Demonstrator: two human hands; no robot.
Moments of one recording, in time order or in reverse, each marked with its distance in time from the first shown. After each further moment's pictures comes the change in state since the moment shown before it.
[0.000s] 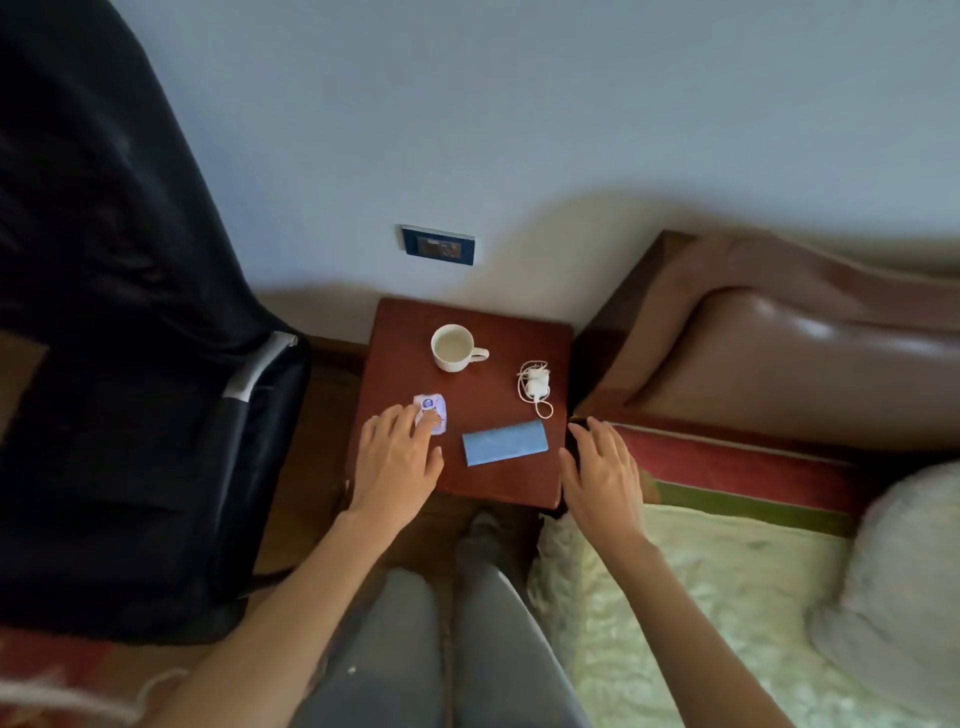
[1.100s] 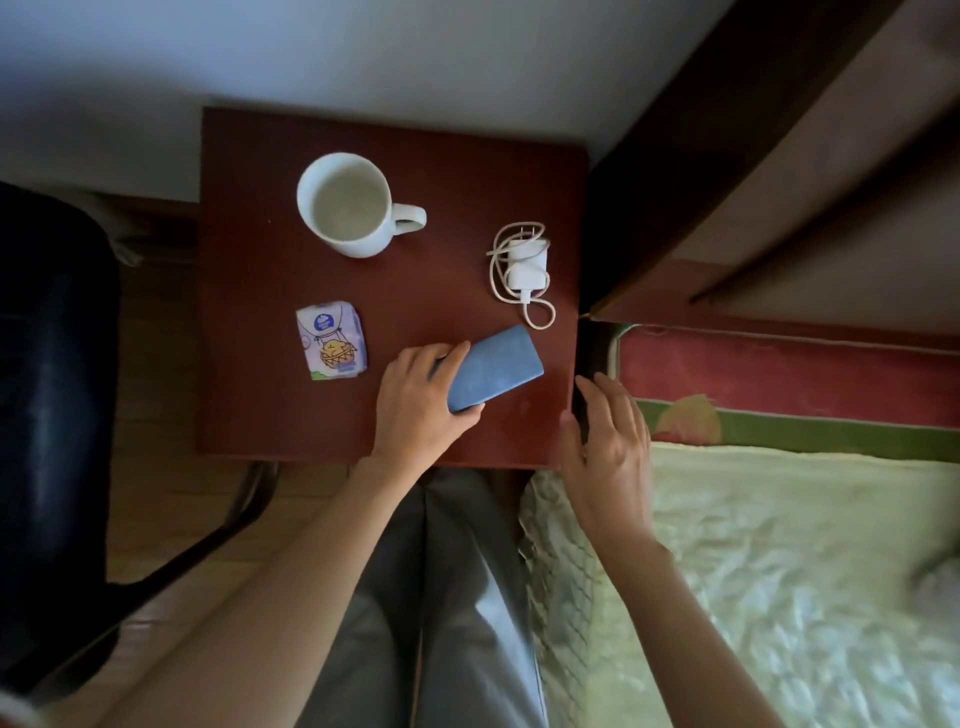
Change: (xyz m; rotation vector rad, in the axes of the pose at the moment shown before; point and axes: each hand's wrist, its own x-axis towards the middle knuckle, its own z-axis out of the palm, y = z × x) left_hand 0.103 0.030 0.280 -0.244 0.040 0.131; right_hand 0.018 0.113 0.198 0.119 -0.045 0.159
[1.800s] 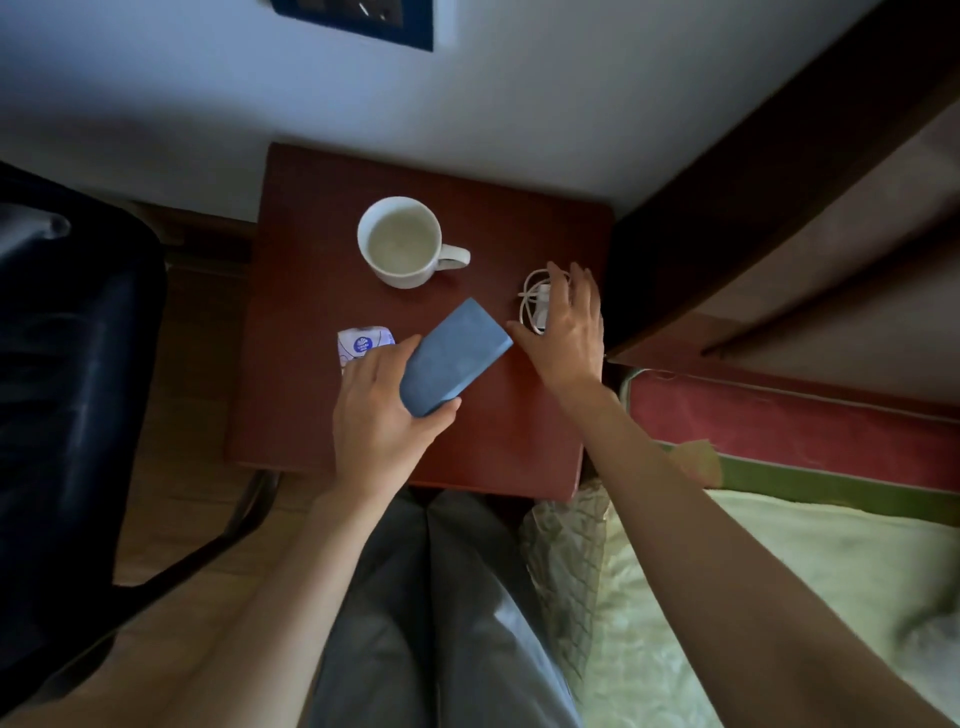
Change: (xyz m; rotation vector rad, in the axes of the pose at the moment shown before) left_hand -0.003 -0.013 -0.081 -0.216 0.145 -0.353; right_hand 0.142 -0.051 0.055 -0.081 -0.138 -0.060
